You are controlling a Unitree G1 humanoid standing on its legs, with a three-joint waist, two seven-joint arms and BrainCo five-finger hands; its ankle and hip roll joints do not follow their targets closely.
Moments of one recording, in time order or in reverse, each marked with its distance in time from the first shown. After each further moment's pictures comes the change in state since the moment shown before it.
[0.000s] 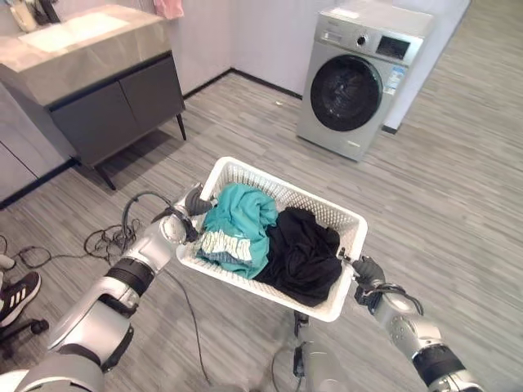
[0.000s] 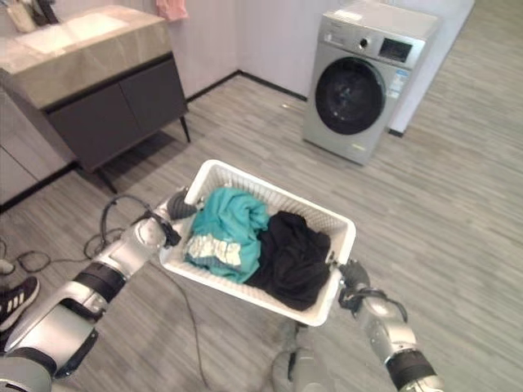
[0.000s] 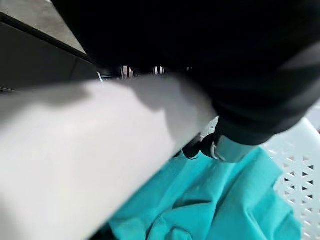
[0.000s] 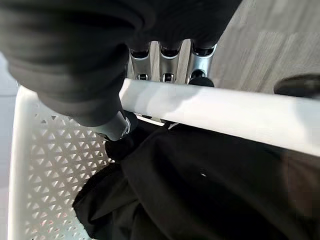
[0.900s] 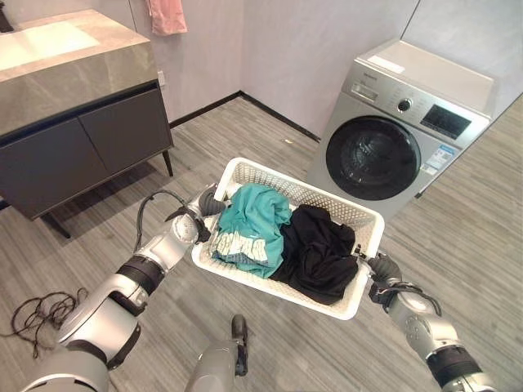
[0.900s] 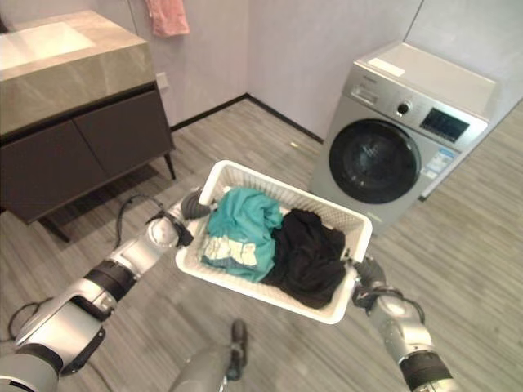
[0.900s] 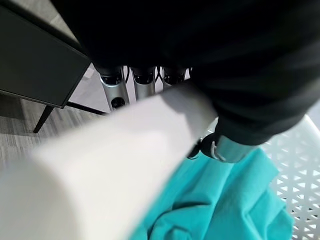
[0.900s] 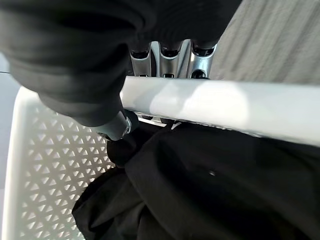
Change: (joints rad) left arm -0.020 0.025 -0.034 -0.073 -0.032 0.008 -0.013; right arm -0.019 -0.043 -0.041 -0.027 0.001 -0.023 -0.017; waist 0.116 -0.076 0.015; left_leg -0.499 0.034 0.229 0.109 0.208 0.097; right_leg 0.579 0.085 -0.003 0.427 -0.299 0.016
